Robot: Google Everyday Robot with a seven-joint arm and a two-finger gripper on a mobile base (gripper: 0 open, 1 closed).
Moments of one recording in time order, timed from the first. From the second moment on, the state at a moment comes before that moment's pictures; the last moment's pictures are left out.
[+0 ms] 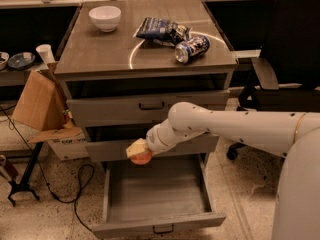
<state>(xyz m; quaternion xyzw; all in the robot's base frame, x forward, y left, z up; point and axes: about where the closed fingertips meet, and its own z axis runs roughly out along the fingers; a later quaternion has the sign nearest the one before) 0.569 0.059 0.571 -0.17 0.93 0.30 0.12</state>
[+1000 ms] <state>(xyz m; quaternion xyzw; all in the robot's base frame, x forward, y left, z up) 0.554 0.039 0.371 -0.05 0.94 0.33 -0.04</state>
